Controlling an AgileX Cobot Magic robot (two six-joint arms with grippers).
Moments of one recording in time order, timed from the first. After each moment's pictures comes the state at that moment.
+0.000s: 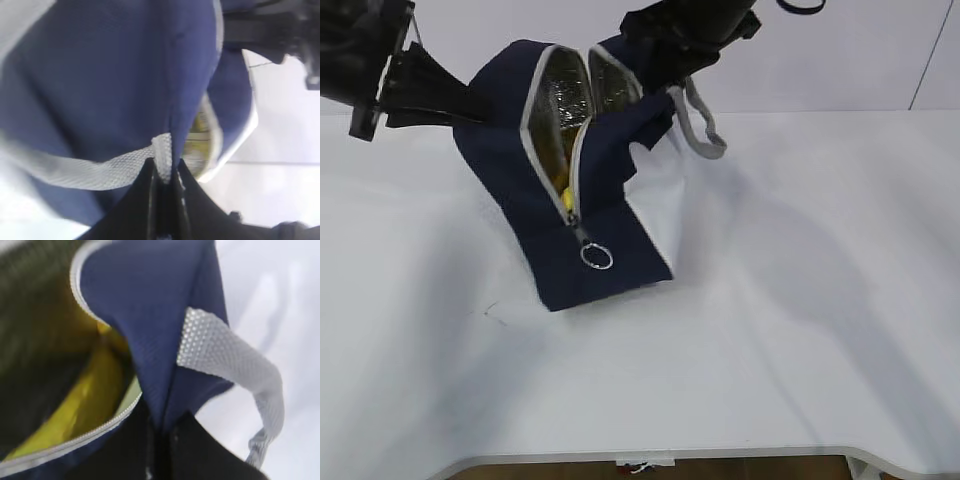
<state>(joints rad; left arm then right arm) -0.01 1.81 -1.39 -1.14 1.18 0.56 0.36 2.25 -2.39 0.27 1.28 -0.20</state>
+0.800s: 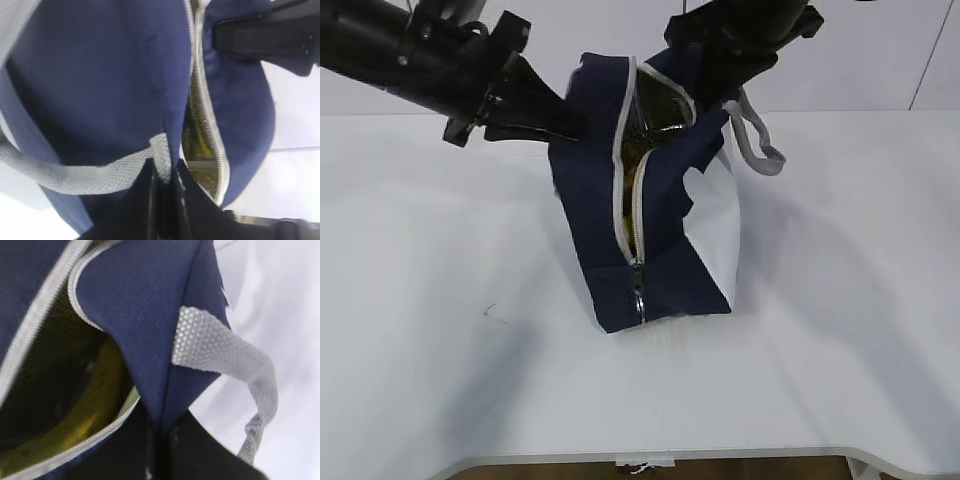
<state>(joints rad) -0.25 1.81 -1.39 -1.15 1.02 0.56 0.35 2.04 -2.11 0.16 1.30 -0.12</state>
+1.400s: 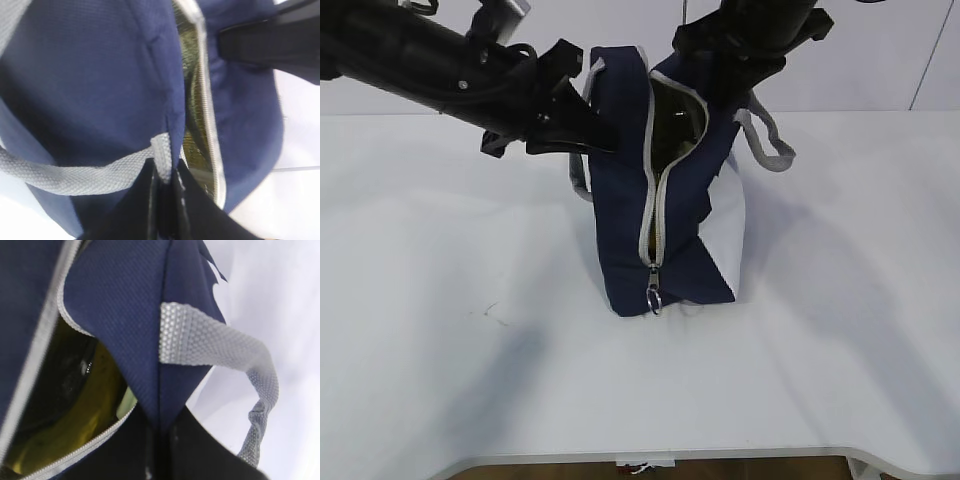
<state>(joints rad) -0.34 1.86 -1.39 -1.15 0.84 0.56 0.35 2.05 -2.10 0.08 1.28 -0.07</state>
